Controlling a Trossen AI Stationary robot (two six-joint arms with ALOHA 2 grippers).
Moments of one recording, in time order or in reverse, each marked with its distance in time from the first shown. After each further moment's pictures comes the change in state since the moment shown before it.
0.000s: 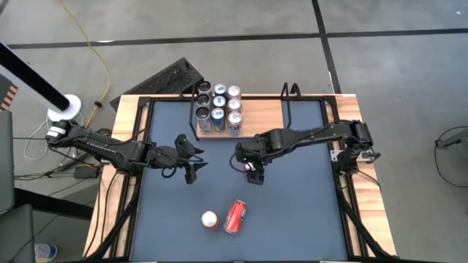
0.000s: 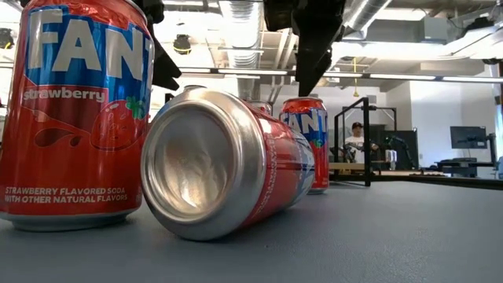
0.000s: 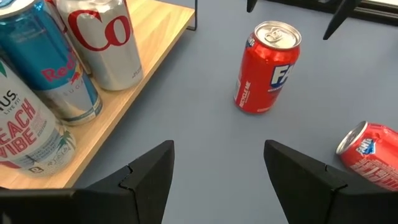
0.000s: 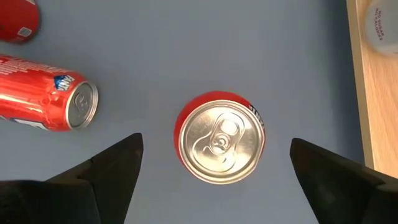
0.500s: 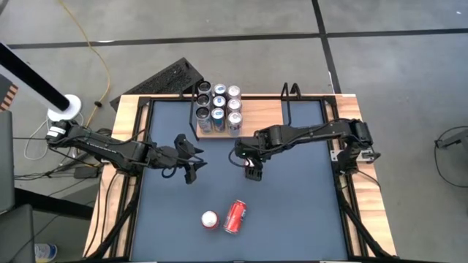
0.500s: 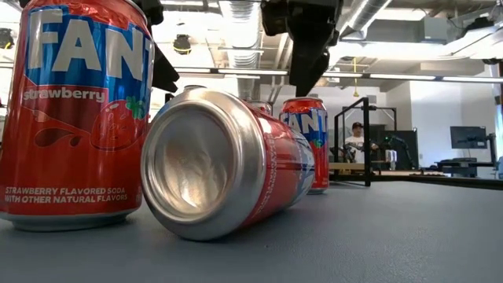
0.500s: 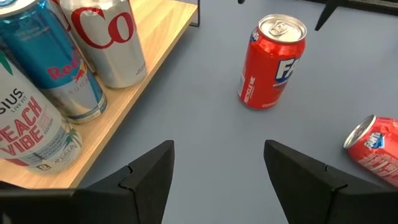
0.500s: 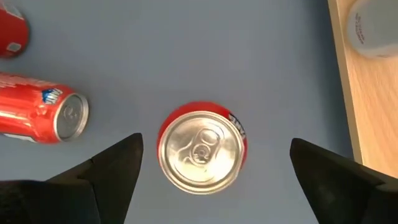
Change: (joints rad) left arm 0.000 0.000 0.000 -0.019 -0.008 0.015; right arm -0.033 0.001 -0.001 0.017 0.002 -0.001
